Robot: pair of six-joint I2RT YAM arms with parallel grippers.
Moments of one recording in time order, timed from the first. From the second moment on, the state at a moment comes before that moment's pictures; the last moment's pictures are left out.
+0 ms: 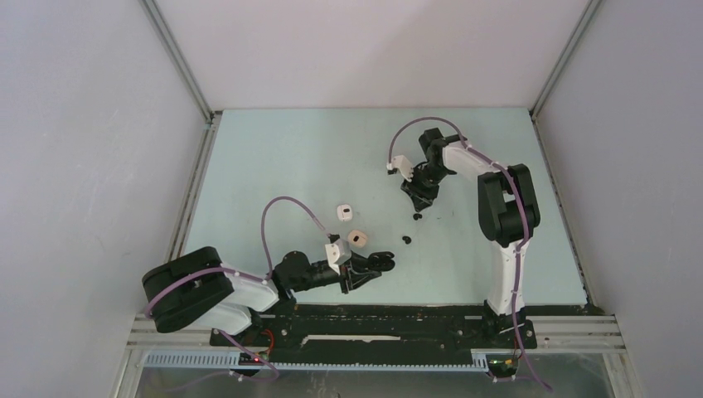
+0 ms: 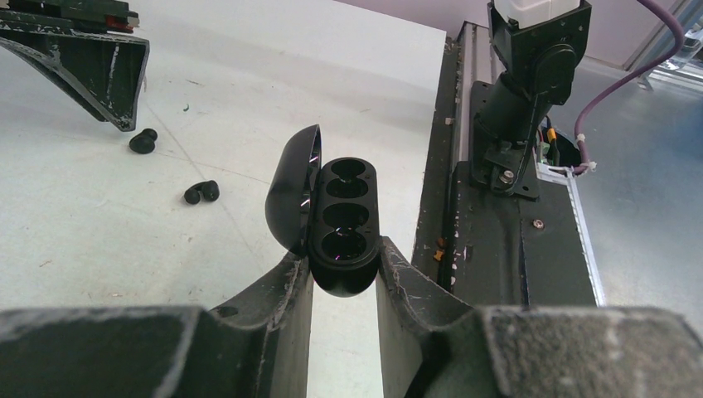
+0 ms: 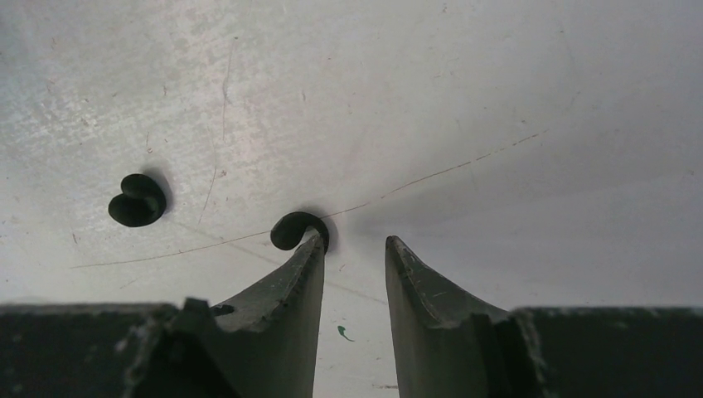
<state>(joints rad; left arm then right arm) -1.02 1.37 0.13 1.27 0.32 -0.18 0.30 2.10 1.57 -0.92 -0.45 -0.89</state>
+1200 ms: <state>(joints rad) -1.02 1.38 0.15 1.24 0.33 -0.18 0.28 2.08 1.50 -0.94 -0.54 -0.93</state>
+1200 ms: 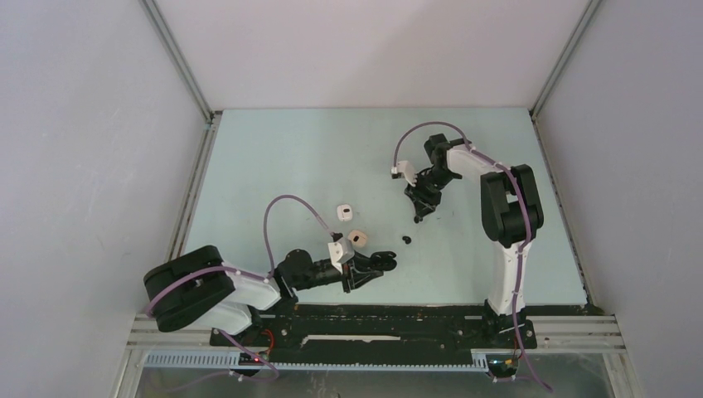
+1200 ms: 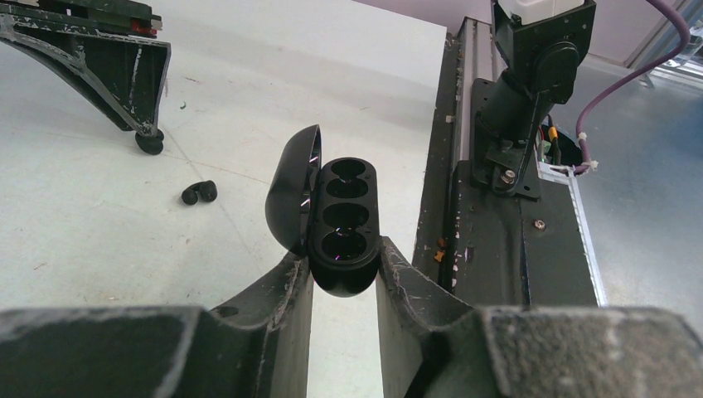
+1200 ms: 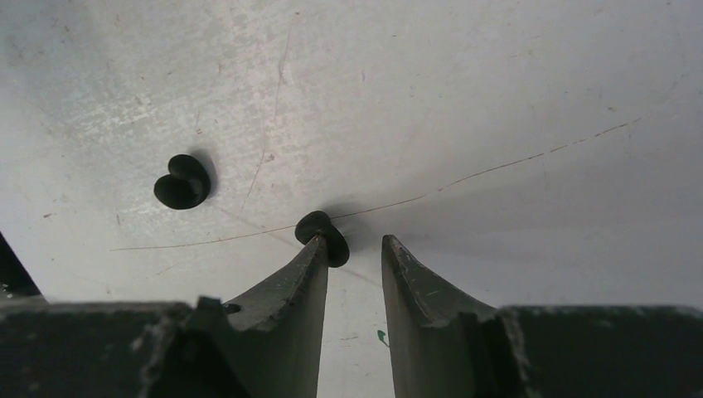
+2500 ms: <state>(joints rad) -1.00 1.40 0.16 1.32 0.37 -0.21 0.58 1.16 1.14 -1.02 -0.75 -0.75</state>
